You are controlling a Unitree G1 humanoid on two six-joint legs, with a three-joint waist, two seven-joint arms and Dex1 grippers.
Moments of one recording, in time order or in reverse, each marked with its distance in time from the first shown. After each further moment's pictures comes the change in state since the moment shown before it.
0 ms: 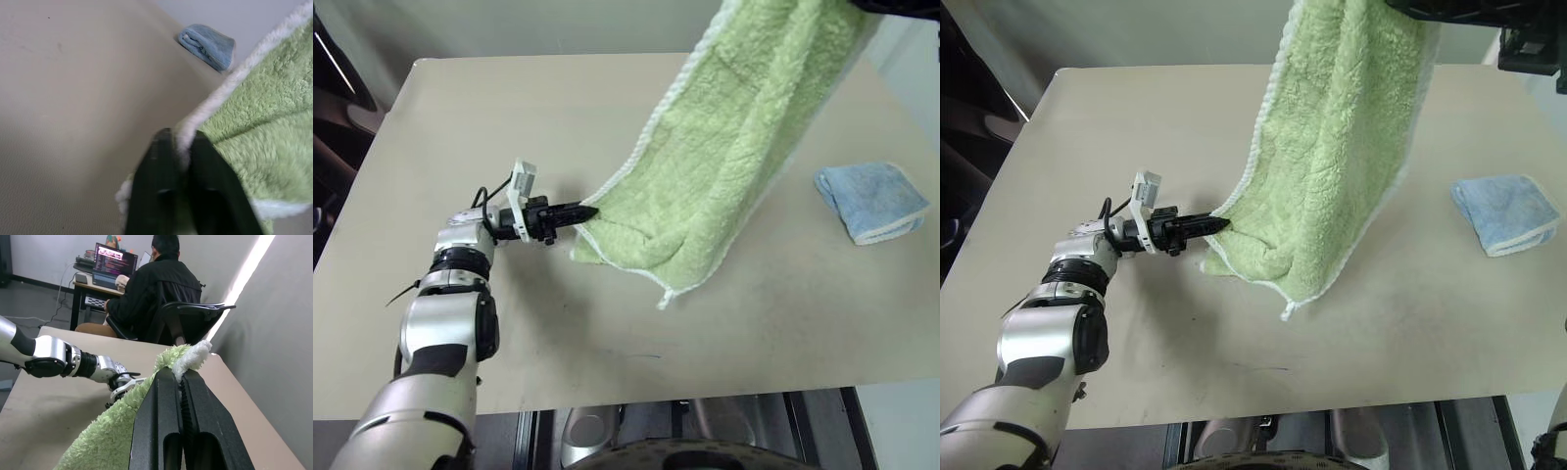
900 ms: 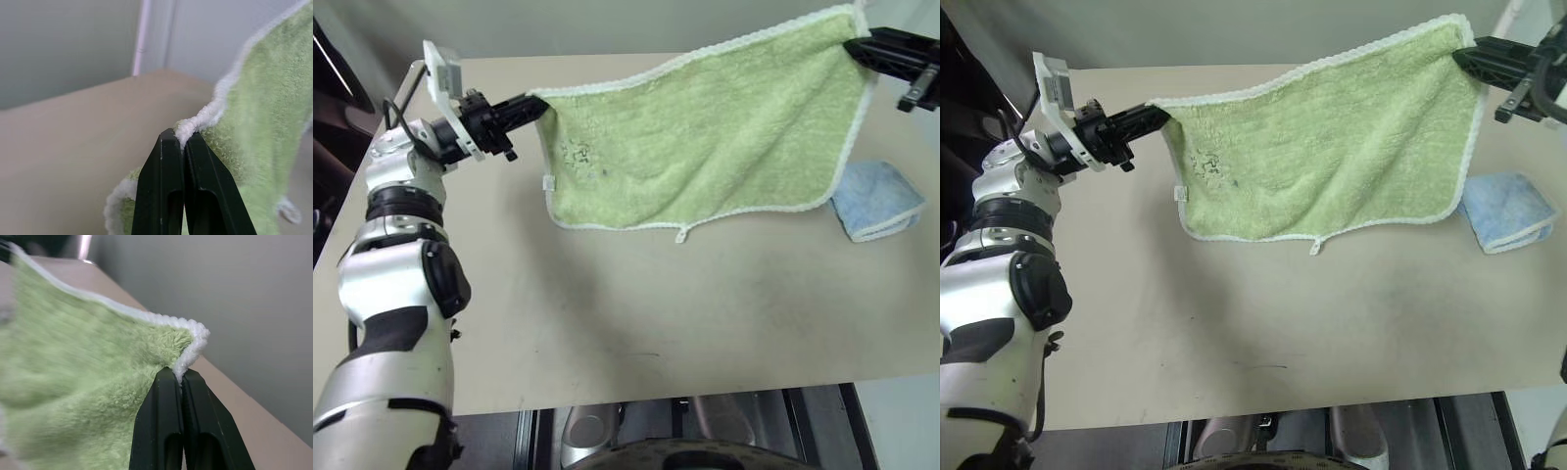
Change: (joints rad) left arm -0.322 0.133 0.137 0.077 0.009 -0.219 0.280; right arm 0.225 0.068 0.082 0.425 -0.567 -0.491 -0.217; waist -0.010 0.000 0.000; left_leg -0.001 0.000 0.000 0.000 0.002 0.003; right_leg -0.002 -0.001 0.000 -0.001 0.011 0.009
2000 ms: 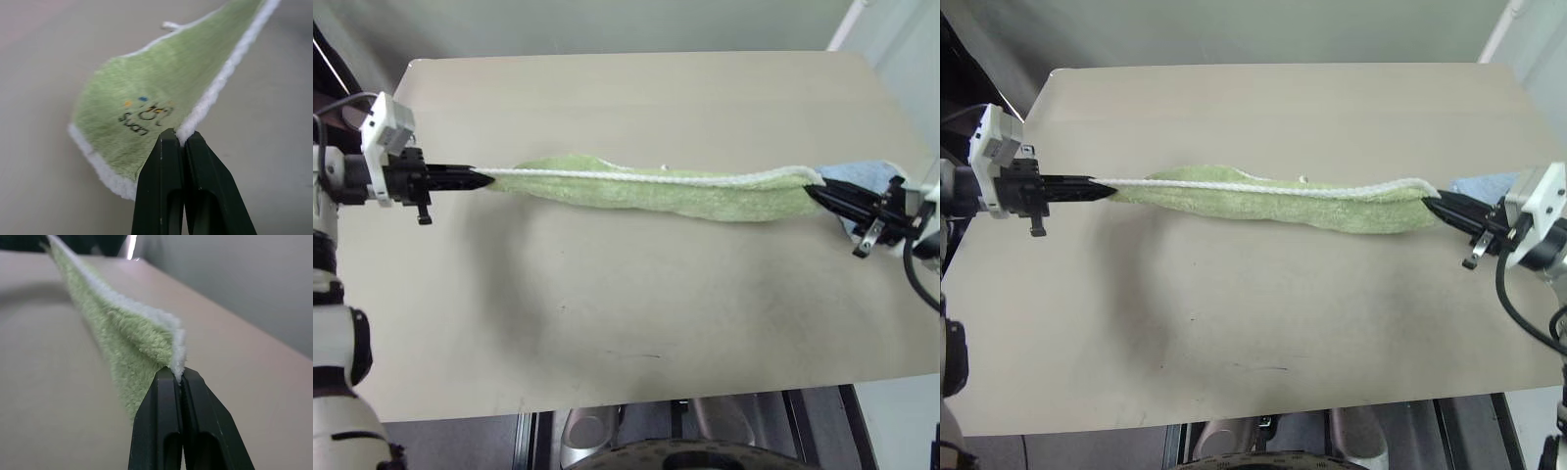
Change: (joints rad) left arm 0.397 0.474 -0.506 -0.475 -0.331 0.230 -0.295; right arm 0.900 0.101 -0.271 -0.452 0.199 -0.243 0.163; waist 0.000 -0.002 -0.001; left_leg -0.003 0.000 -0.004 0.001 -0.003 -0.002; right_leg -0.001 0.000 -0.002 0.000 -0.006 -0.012
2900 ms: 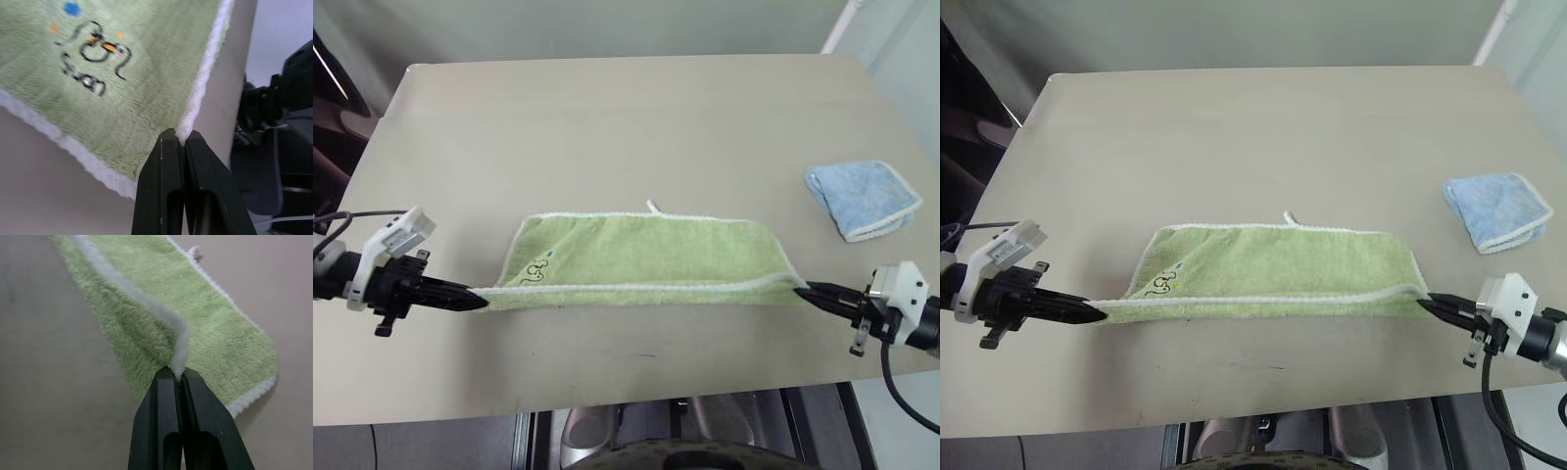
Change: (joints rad) left arm 0.520 0.387 -0.130 -0.532 -0.269 0.208 -0.001; right arm 0.408 -0.019 -0.074 -0.140 -0.039 -0.042 0.071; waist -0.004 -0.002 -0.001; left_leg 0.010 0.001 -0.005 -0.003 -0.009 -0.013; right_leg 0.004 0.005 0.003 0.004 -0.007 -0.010
